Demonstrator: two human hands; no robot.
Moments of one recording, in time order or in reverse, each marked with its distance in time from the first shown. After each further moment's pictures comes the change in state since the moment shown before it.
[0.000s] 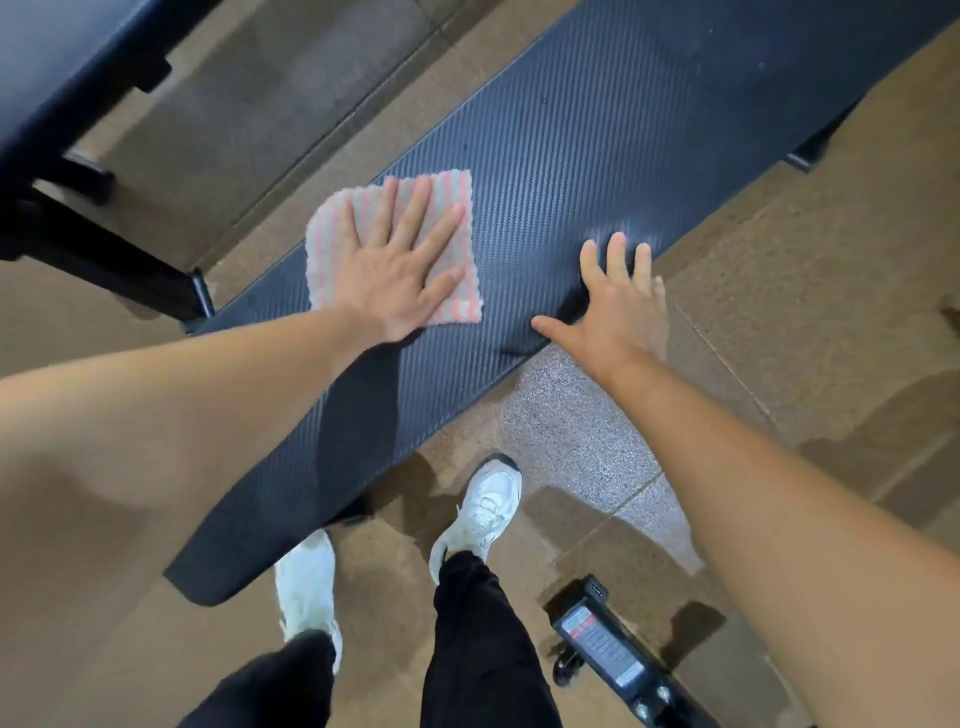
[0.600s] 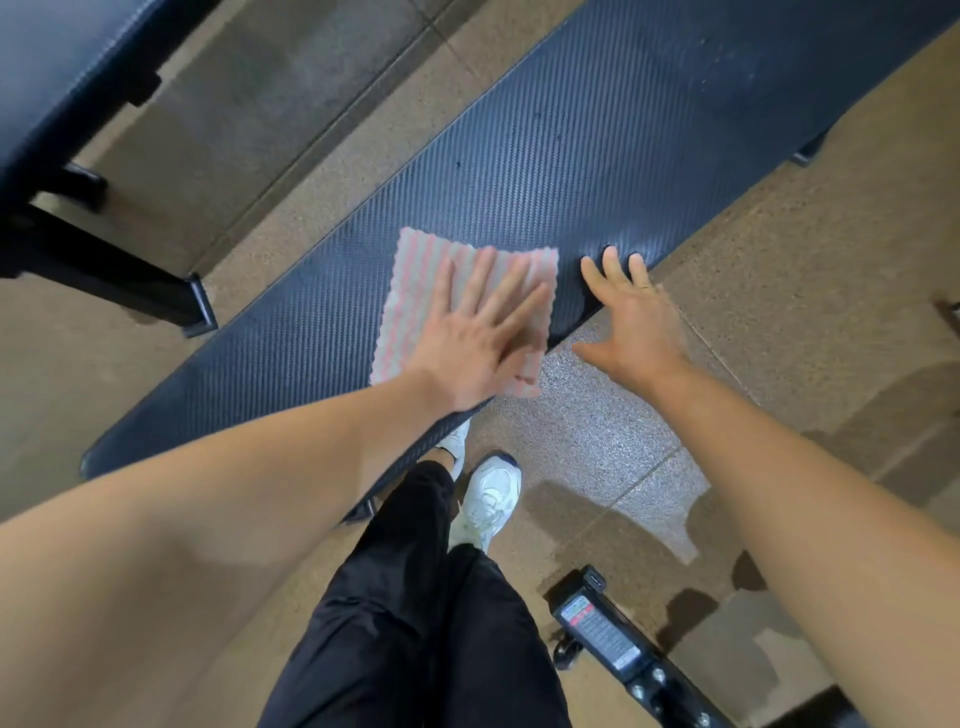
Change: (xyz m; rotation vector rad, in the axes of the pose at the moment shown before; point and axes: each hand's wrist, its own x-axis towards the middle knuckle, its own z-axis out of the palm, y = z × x) left_hand -0.016 0.083 0.022 0.055 0.020 0.281; right_hand 0.006 0.031 -0.022 0.103 -0.175 -0.129
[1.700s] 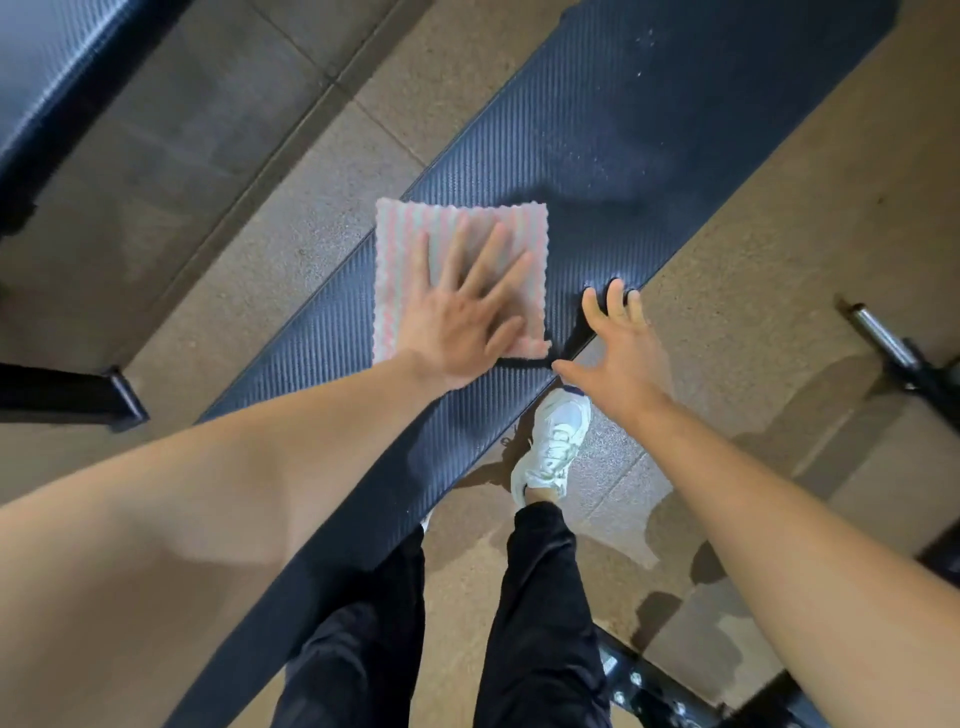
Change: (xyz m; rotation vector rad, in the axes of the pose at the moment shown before) left_hand 0.148 -0.020 -0.059 -0.109 0.005 0.005; right_hand 0.048 0.054 -0.049 0.058 0.044 0.228
